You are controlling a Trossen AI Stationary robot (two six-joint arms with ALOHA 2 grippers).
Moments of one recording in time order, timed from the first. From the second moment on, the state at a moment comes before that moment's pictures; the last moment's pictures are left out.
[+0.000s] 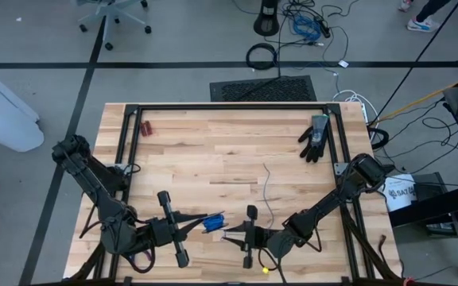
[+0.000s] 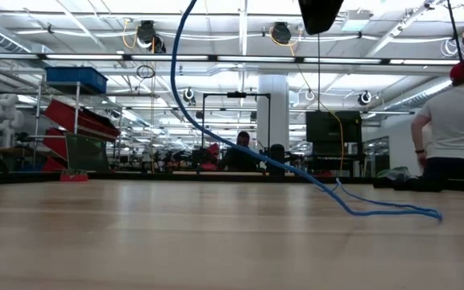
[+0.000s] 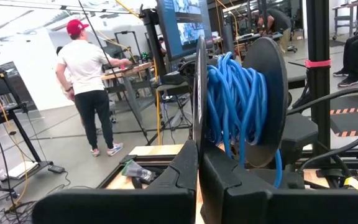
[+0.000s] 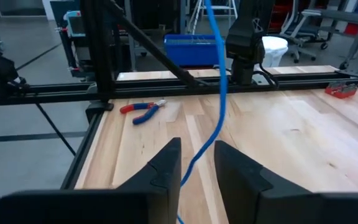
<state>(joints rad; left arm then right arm) -0.84 1.52 1.27 0.41 -1.15 0.35 0.64 1.91 1.10 0.58 0.73 0.21</state>
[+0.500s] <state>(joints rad) -0.86 1.52 1.27 0.40 -1.15 0.35 0.65 1.88 1.10 0.43 0.90 0.38</state>
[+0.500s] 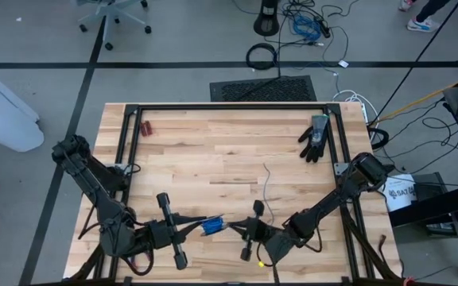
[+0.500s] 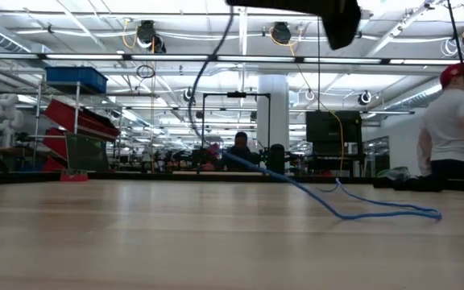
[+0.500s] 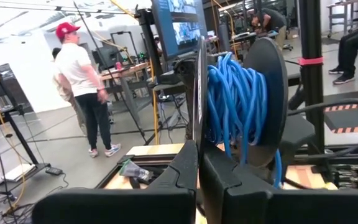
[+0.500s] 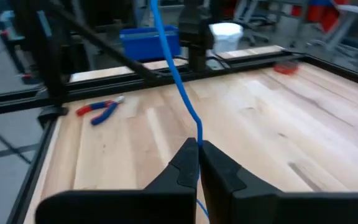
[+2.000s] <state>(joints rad) -0.85 1.53 1.26 0.11 -1.12 0.43 0.93 1.69 1.17 0.87 1.12 -0.18</state>
